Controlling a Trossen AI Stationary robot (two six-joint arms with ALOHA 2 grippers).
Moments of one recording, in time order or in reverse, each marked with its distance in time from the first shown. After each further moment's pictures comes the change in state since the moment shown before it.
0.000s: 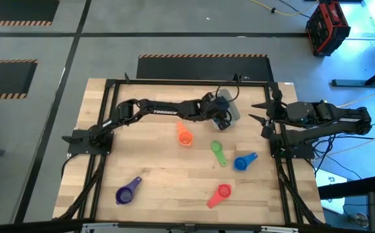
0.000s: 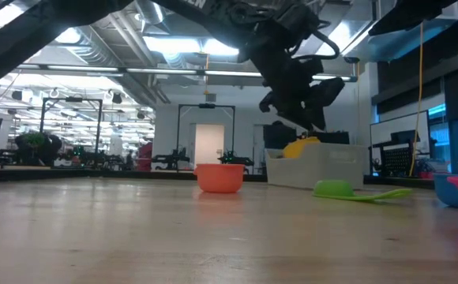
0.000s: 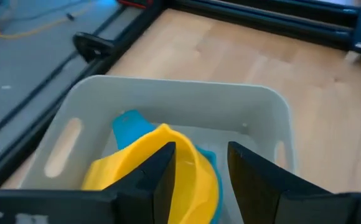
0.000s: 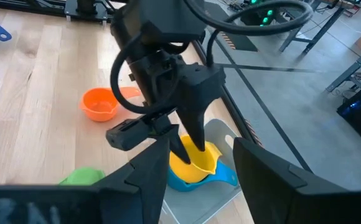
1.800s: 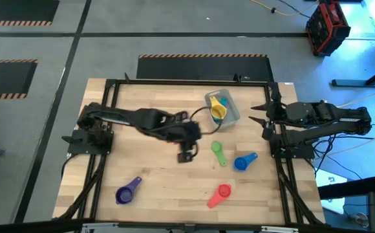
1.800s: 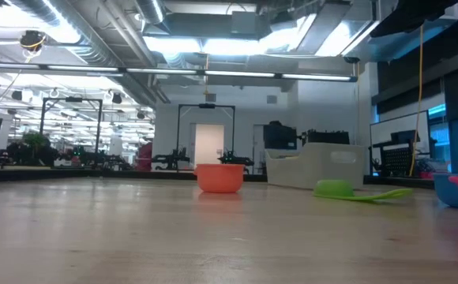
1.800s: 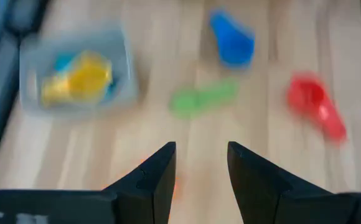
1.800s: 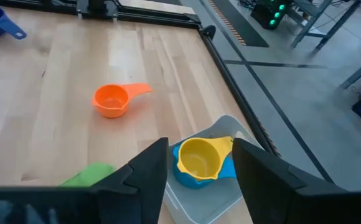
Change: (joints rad) left arm -0.353 -0.473 0.027 -0.789 0.122 -0.086; right arm 0.000 0.000 0.000 -0.021 -0.043 0.024
